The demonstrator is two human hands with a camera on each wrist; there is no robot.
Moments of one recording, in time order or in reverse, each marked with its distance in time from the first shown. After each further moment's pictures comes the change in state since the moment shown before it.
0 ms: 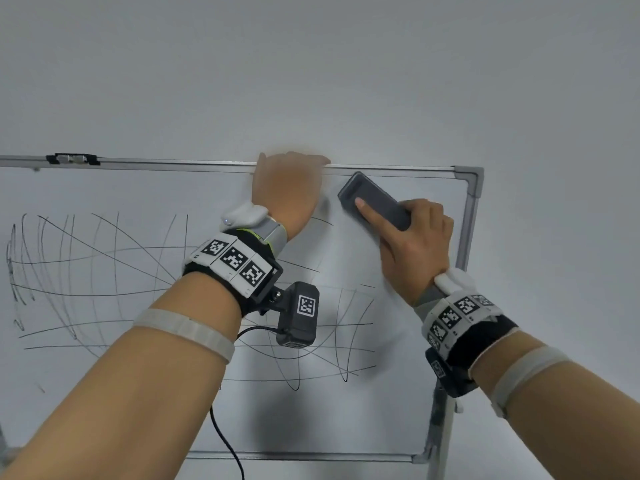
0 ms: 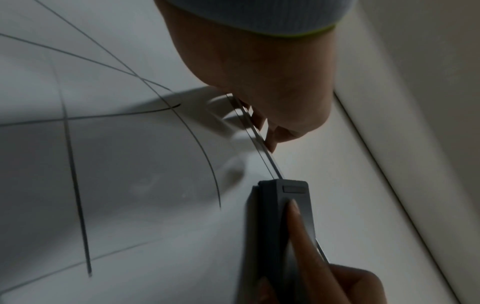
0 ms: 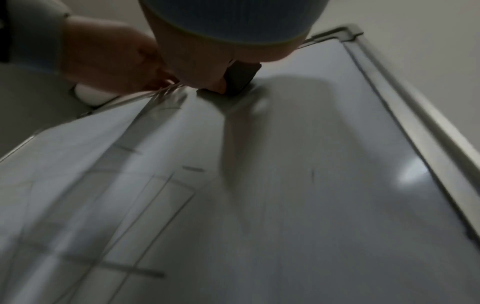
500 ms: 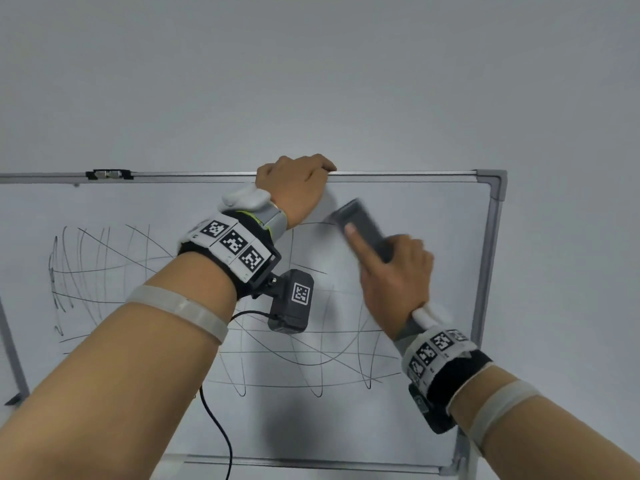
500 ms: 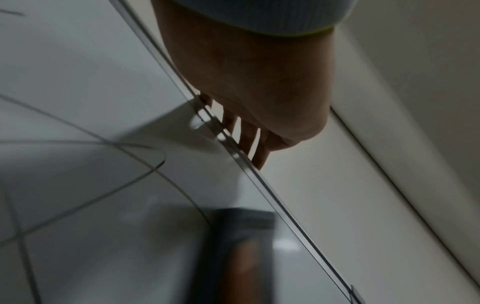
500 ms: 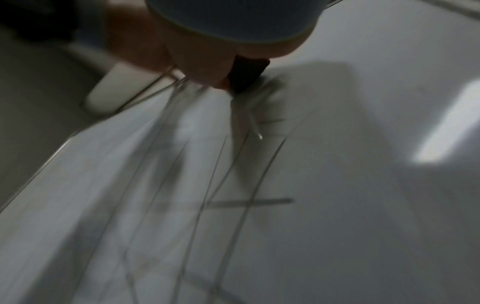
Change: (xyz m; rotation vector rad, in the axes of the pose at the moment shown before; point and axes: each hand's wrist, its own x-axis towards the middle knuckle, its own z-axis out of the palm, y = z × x) left_hand 0.018 -0.021 -0.038 0.055 -0.137 -0.001; right_hand -0.023 -0.069 0.033 0.046 0.013 0.064
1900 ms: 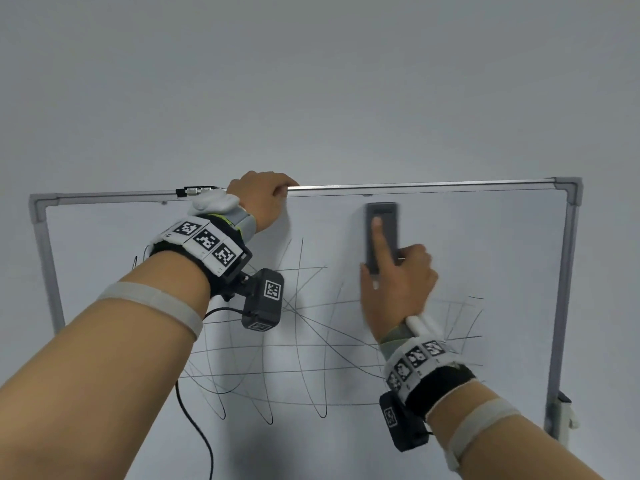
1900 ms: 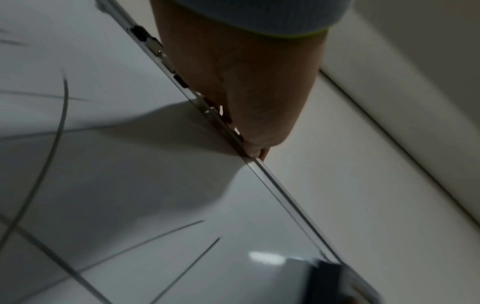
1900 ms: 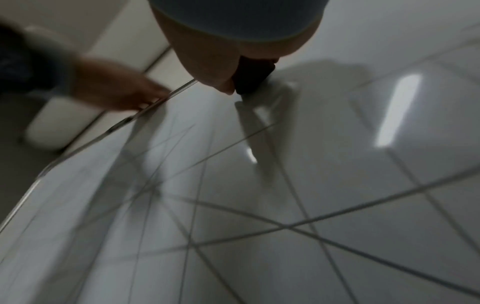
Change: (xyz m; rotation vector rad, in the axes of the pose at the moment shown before) left_hand 0.023 -0.202 -0.070 0.137 -0.019 -0.056; right_hand 0.045 -0.150 0.086 0.074 -0.034 0.415
